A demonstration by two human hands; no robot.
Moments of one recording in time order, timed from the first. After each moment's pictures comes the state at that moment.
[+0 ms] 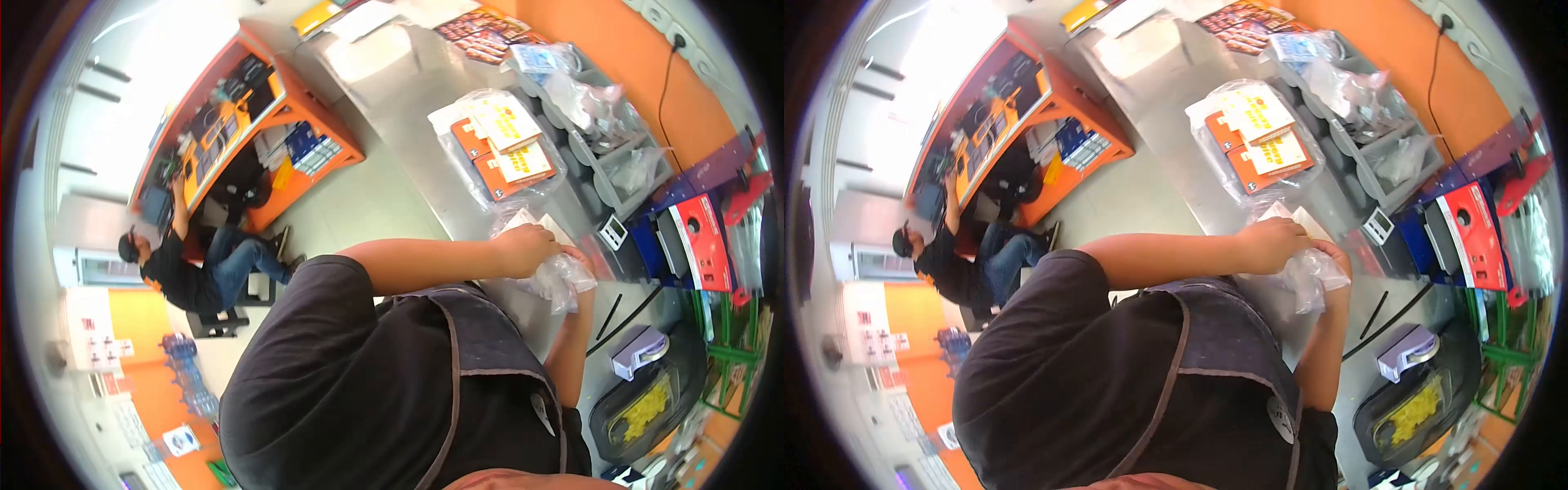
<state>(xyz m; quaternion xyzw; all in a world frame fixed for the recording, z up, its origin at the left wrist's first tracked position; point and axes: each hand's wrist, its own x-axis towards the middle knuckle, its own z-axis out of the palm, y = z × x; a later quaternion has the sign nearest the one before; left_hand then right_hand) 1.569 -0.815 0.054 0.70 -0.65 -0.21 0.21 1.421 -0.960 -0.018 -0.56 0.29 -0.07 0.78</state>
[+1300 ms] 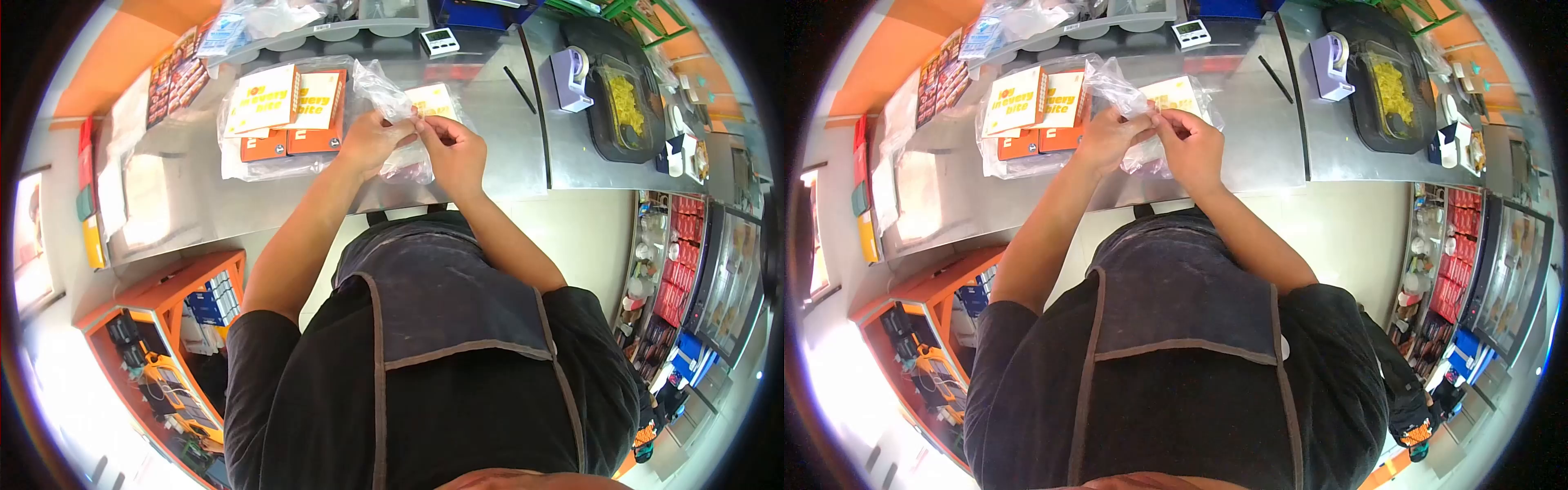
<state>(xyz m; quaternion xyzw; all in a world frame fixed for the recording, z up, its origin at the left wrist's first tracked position) 1.627 -0.843 0.015 0.48 -0.29 -0.71 0.44 1.479 -0.819 0.028 -0.52 0.57 -0.47 0.42</state>
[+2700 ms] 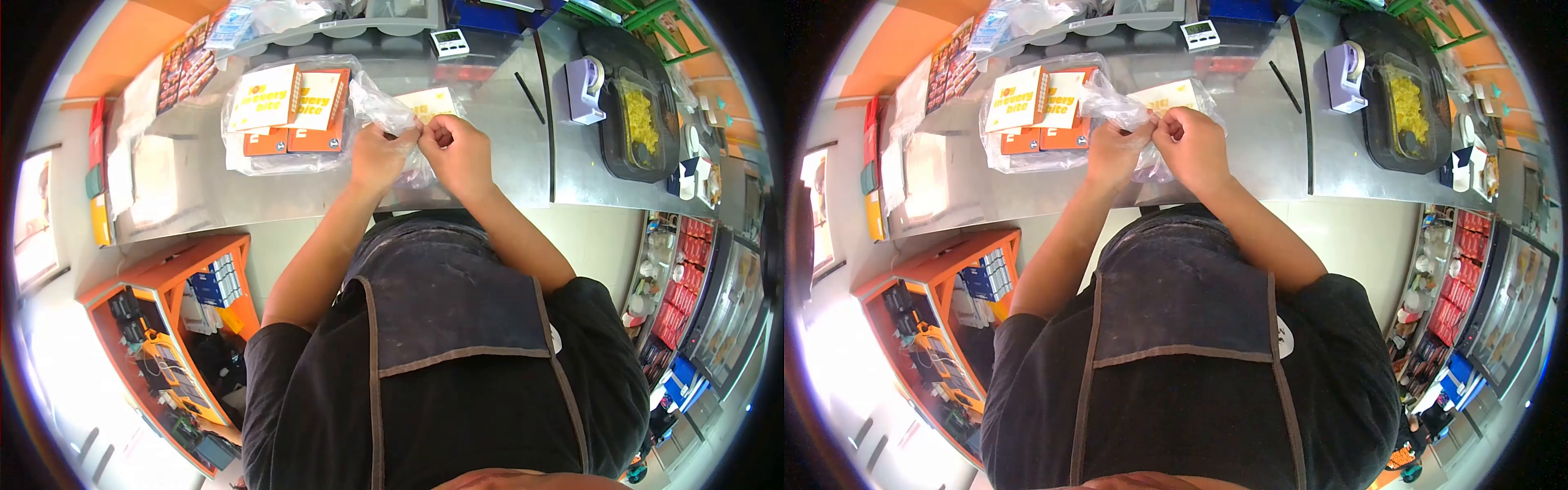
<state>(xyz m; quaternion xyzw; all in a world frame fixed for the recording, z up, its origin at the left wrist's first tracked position) 1.597 -0.825 0.022 0.63 -0.38 -0.50 0.46 1.457 -0.845 0.037 -0.65 0.54 -0.38 0.37</state>
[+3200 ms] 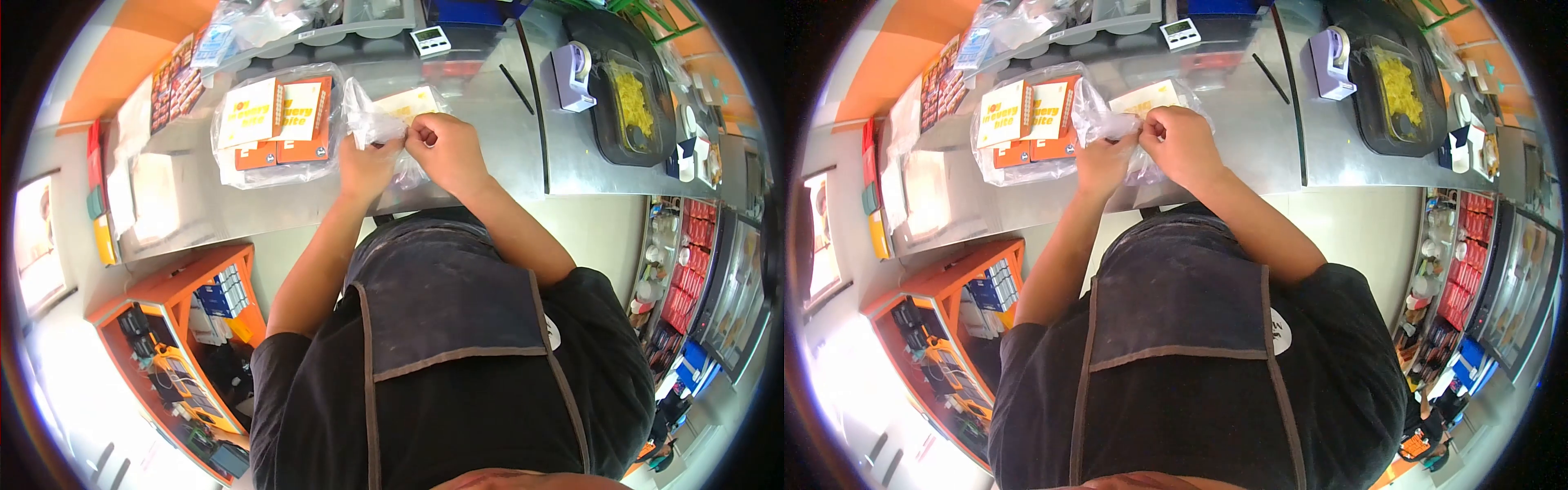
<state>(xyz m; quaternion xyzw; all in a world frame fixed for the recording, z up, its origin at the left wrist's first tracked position) 1.590 -0.822 0.035 0.67 -0.46 -0.40 0.43 1.442 -0.855 0.038 -0.72 0.49 -0.34 0.35</state>
